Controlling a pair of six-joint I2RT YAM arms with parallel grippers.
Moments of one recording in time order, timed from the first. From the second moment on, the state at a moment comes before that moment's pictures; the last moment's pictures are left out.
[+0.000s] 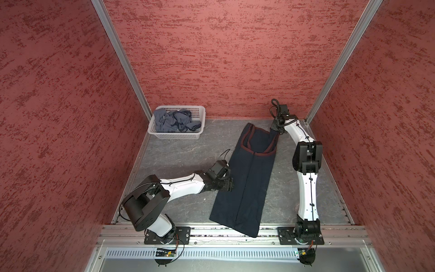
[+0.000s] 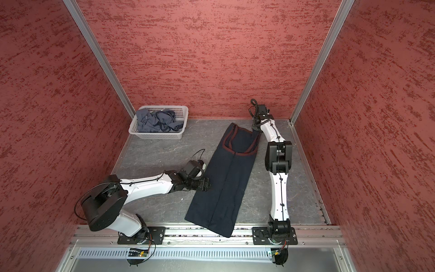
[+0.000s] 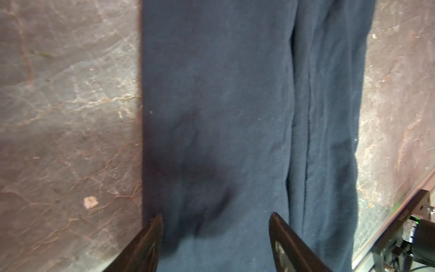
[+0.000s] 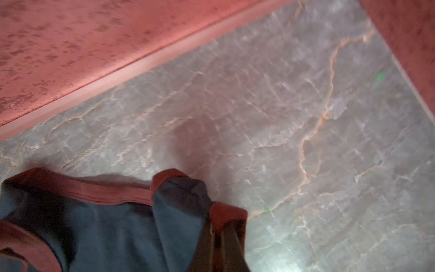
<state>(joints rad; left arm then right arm) -0.81 1.54 0.77 -0.22 0.13 -0.63 0.05 2.47 2.28 -0.80 0.28 0.41</state>
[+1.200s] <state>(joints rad) -0.81 1.55 0.74 -0.20 0.13 -0.65 0.14 2.63 2.46 -0.88 0.13 0.41</state>
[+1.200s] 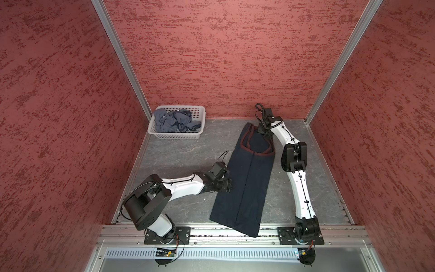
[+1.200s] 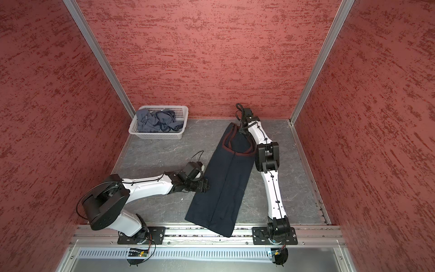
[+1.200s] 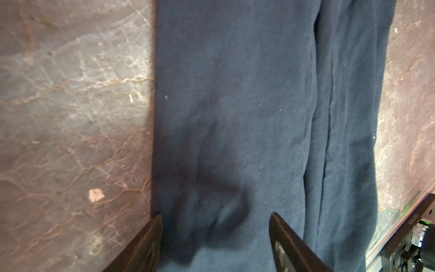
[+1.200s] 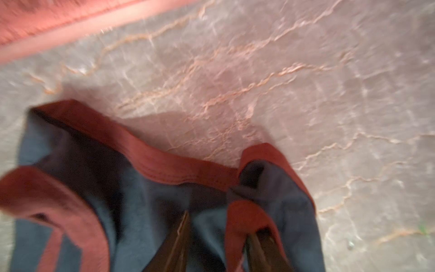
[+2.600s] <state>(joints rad) -0.75 1.86 1.10 -0.25 0.20 -0.55 0.16 1.84 1.13 -0.44 -0.09 0.50</state>
